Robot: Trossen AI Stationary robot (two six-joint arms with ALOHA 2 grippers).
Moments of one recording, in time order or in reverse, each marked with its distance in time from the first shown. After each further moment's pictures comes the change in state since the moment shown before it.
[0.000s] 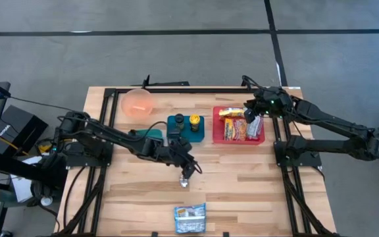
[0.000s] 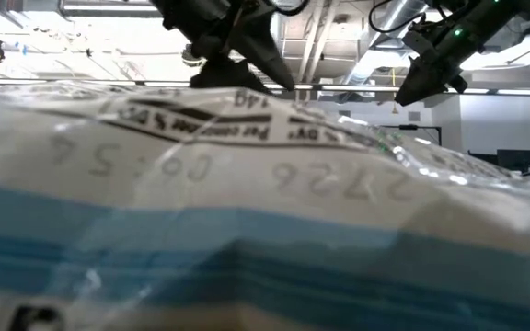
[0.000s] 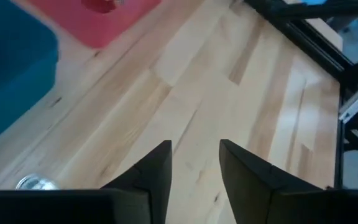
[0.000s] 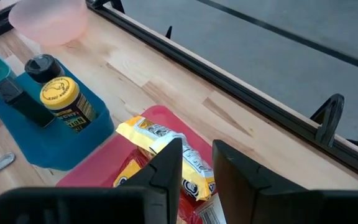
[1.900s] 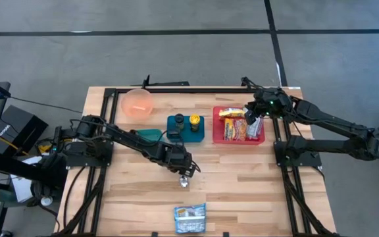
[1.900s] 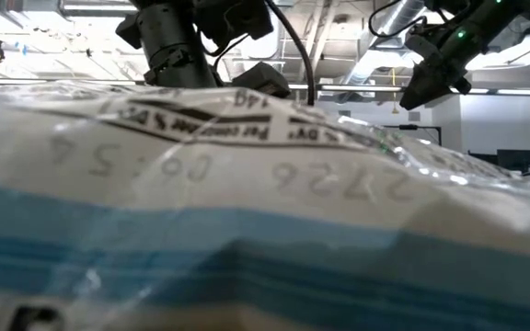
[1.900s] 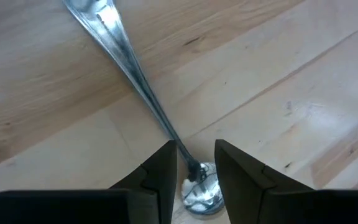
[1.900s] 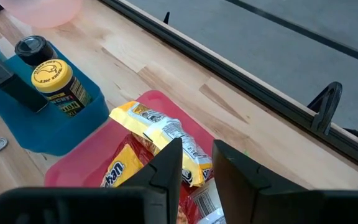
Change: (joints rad) left arm 0.028 0.193 0.019 -0.222 0.209 -0.549; right arm 0.000 0.000 0.000 -0.052 0.000 -0.009
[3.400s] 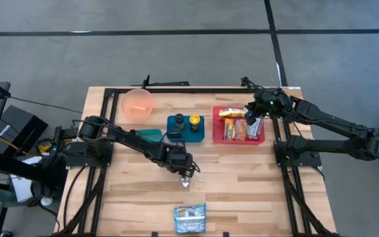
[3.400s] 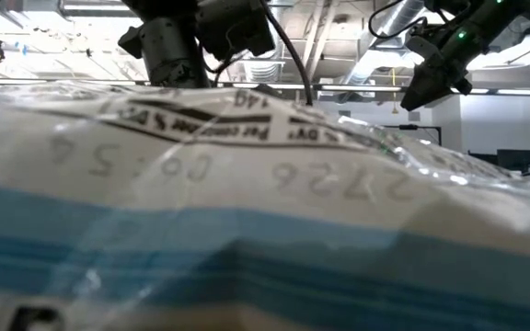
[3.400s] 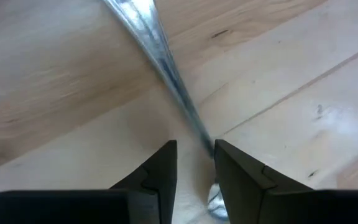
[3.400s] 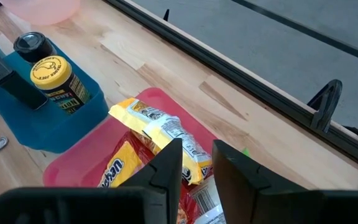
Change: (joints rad) left arm 0.003 0.038 -0.001 0.001 0.015 -0.019; right arm 0.000 0.000 0.000 -0.010 0.000 0.000
